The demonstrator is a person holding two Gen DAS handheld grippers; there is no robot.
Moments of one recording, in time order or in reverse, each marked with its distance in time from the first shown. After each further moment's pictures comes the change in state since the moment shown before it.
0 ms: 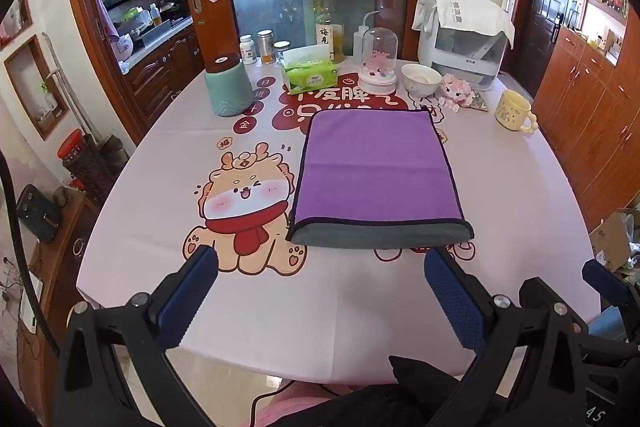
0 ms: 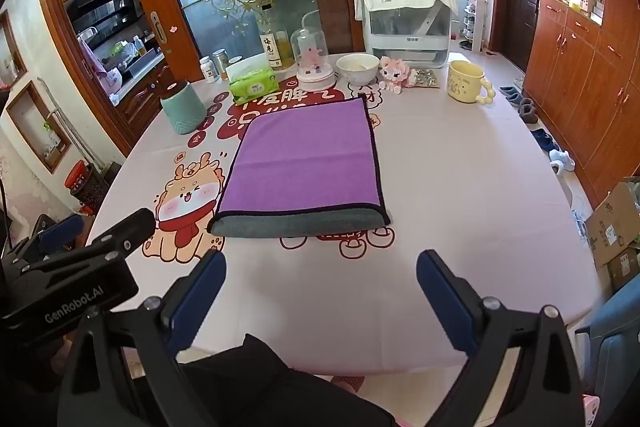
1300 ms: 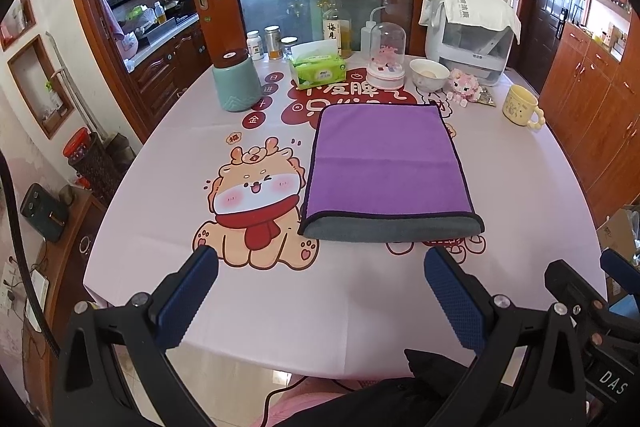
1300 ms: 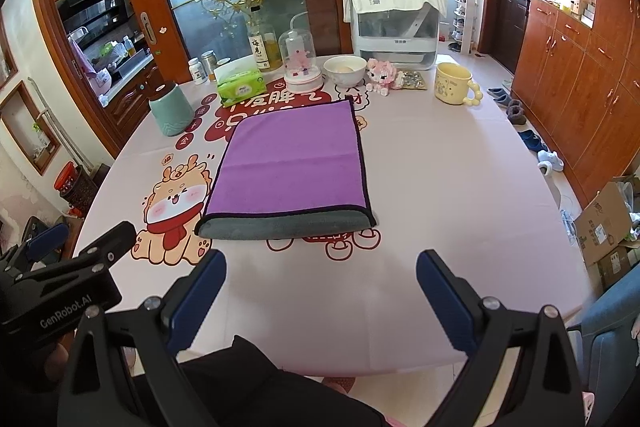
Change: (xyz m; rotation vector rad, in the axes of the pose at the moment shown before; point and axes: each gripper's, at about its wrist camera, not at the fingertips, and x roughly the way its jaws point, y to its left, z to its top) left arm 0.001 0.006 -0.003 0.014 0.016 0.037; right arm -0.003 -0.002 -0.001 0.003 -0.005 -0.044
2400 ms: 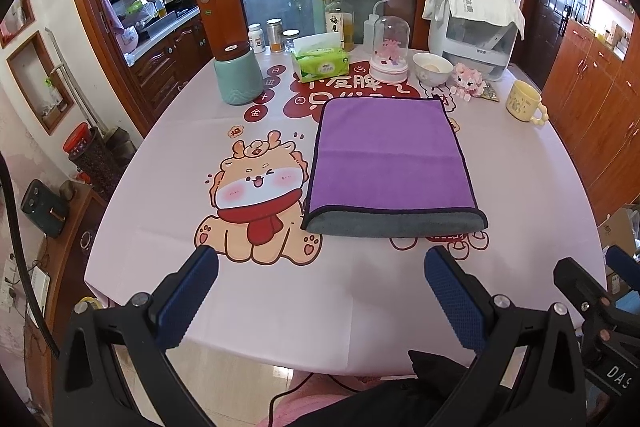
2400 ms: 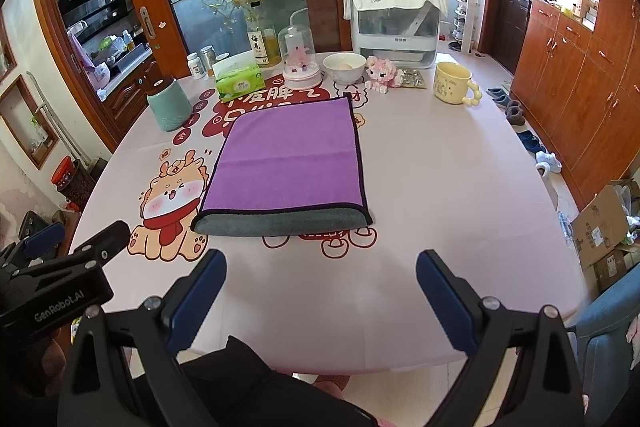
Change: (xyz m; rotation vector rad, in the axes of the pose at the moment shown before) left arm 0.002 0.011 -0.005 -0.008 0.026 0.000; right arm 0.001 0.002 -0.002 -0.019 0.006 -0.011
